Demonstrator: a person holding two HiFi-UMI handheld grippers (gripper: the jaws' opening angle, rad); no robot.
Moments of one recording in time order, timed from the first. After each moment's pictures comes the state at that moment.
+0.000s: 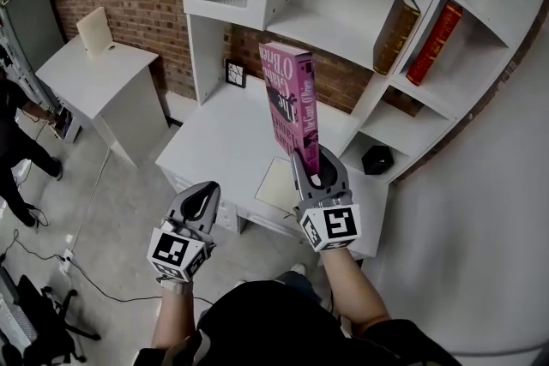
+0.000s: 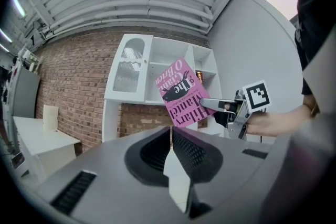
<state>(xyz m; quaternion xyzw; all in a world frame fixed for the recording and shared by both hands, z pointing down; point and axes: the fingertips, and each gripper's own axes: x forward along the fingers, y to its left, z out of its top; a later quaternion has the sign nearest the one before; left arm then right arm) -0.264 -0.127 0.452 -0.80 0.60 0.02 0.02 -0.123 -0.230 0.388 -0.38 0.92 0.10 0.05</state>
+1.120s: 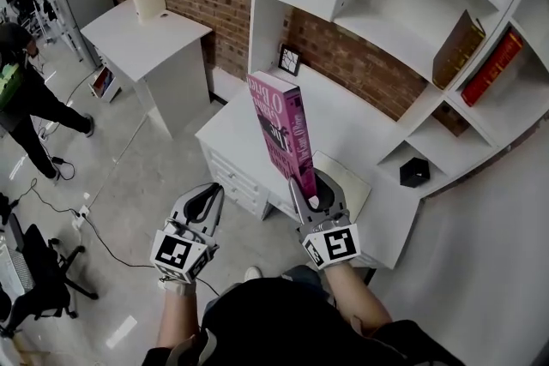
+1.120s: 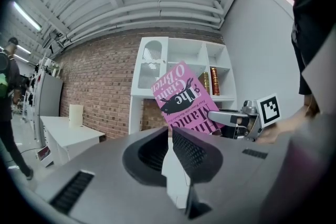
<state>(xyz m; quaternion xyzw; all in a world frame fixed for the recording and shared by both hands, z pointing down) -0.325 -0.057 0.480 -0.74 0.67 0.01 0.00 -0.203 -0.157 0.463 -0.24 0.97 0.07 0.04</state>
